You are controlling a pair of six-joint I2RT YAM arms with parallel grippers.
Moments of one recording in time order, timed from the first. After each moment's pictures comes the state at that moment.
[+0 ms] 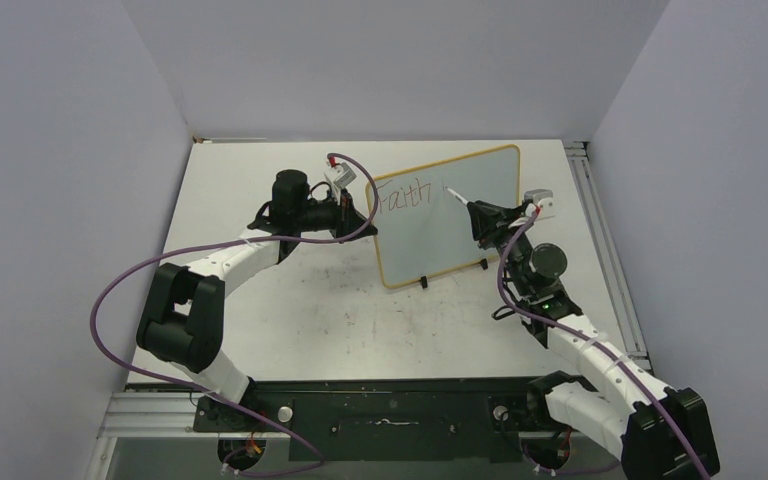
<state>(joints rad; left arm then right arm) -0.36 1.62 1.01 0.21 0.87 -0.17 0.37 0.95 0.46 0.65 0.00 0.26</state>
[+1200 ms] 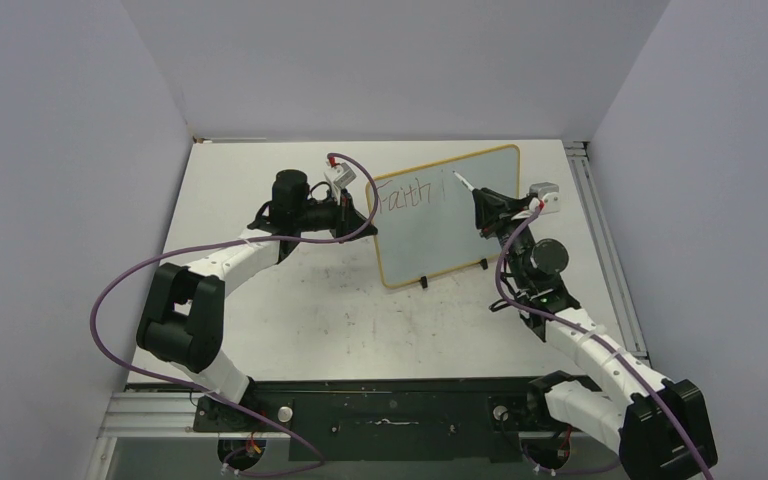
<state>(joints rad) -0.36 1.62 1.01 0.21 0.87 -0.17 0.37 0.99 0.51 0.74 0.06 0.23</state>
